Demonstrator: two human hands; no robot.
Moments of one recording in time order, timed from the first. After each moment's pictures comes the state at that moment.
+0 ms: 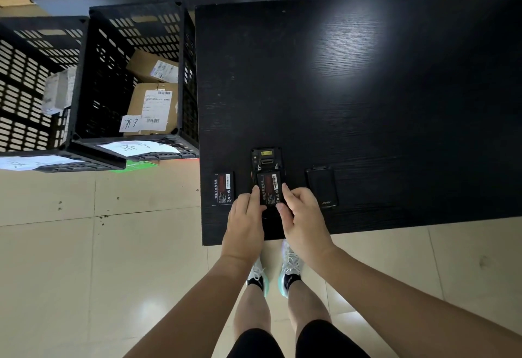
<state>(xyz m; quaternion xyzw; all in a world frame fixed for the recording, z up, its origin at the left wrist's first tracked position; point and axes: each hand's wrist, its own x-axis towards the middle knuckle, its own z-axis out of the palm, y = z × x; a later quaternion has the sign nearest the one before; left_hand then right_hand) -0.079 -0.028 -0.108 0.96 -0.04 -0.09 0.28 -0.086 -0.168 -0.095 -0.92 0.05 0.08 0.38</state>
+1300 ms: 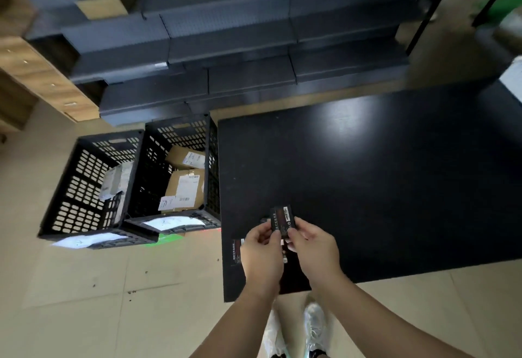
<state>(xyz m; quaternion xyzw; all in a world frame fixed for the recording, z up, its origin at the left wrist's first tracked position) -0.039 -0.081 0.065 0.72 0.32 -0.09 0.61 -0.049 -0.173 0.052 -0.63 0.35 0.08 0.68</state>
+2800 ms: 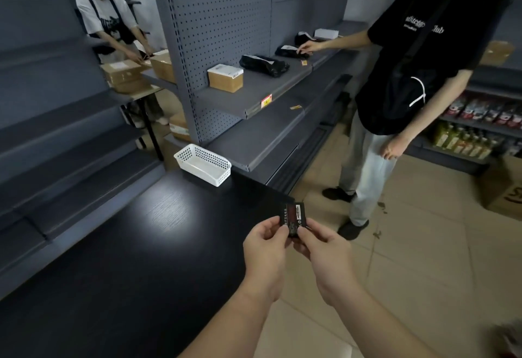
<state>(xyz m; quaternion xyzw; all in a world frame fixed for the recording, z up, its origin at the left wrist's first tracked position) -0.210 -0.657 0.216 0.58 -0.08 -0.43 0.69 -0.301 -0.708 0.205 -0.43 0.49 -0.39 0.65</state>
